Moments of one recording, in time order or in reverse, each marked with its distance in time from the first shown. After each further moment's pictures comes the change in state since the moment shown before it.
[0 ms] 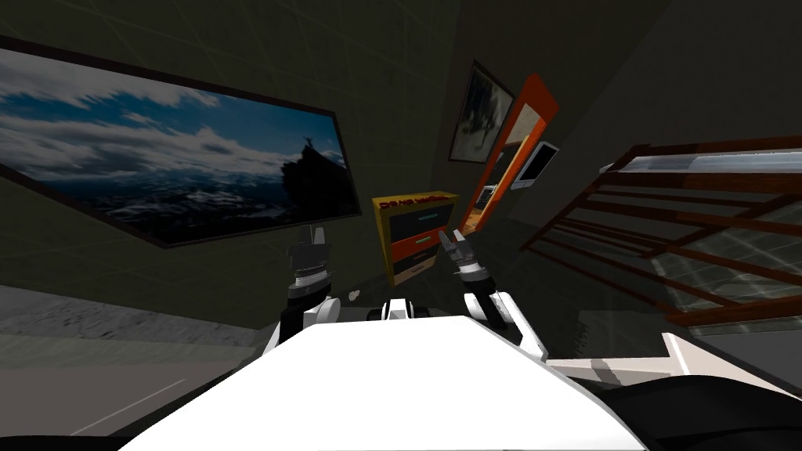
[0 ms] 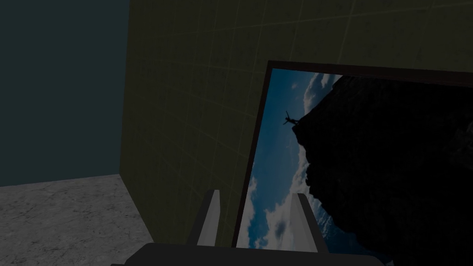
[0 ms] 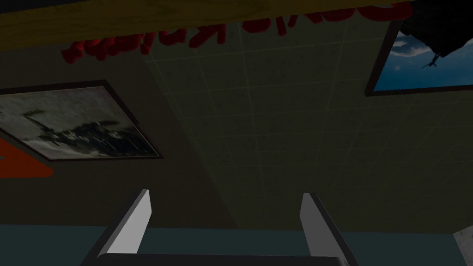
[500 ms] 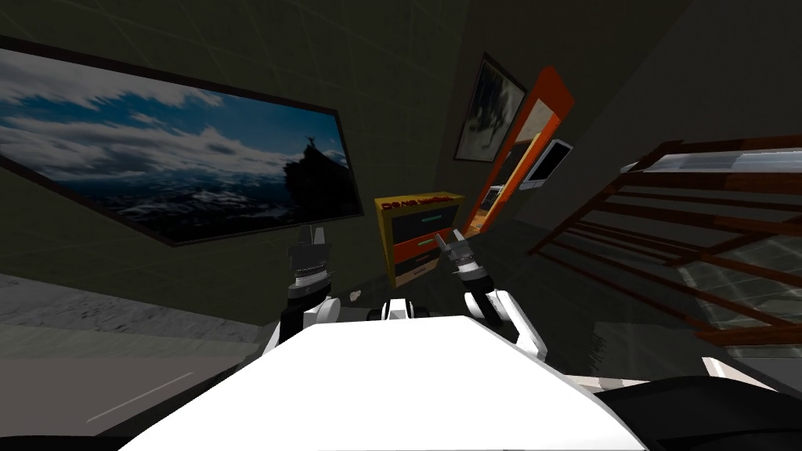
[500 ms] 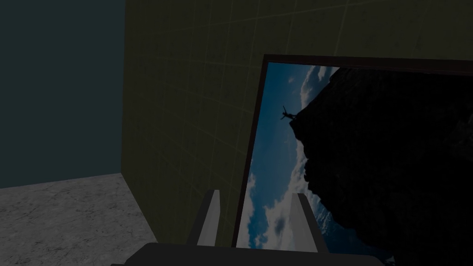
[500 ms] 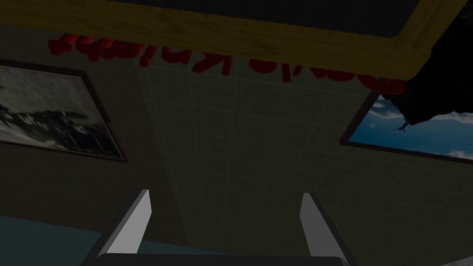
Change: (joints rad) left arm 0.000 0.000 0.000 0.000 0.000 0.000 0.000; right arm -0.013 -0.010 -0.006 0.014 0.125 0.023 0.127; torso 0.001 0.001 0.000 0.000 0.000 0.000
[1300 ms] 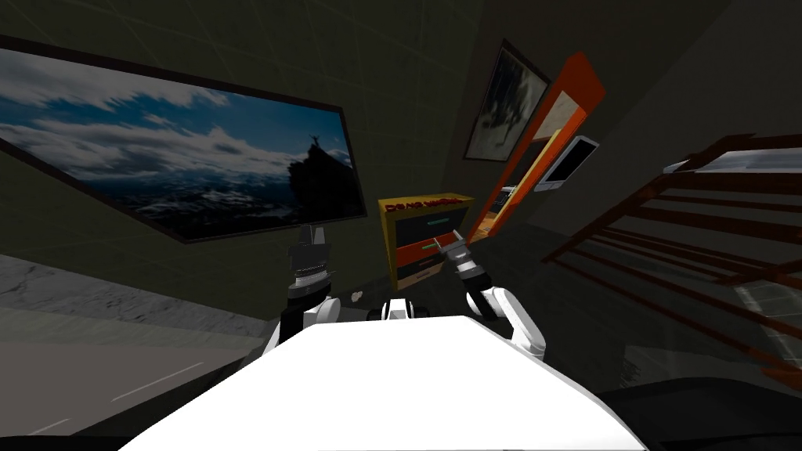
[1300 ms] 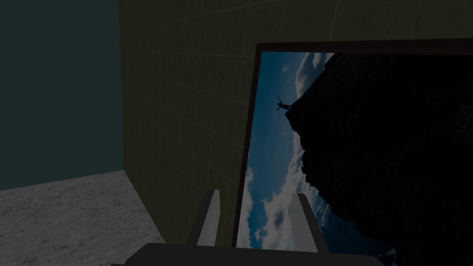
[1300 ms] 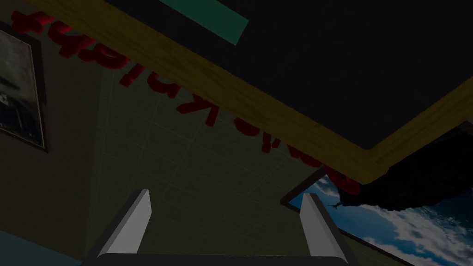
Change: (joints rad) left arm 0.000 0.000 0.000 0.000 0.000 0.000 0.000; right arm -0.022 -0.035 -0.011 0.038 0.197 0.038 0.204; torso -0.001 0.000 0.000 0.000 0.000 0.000
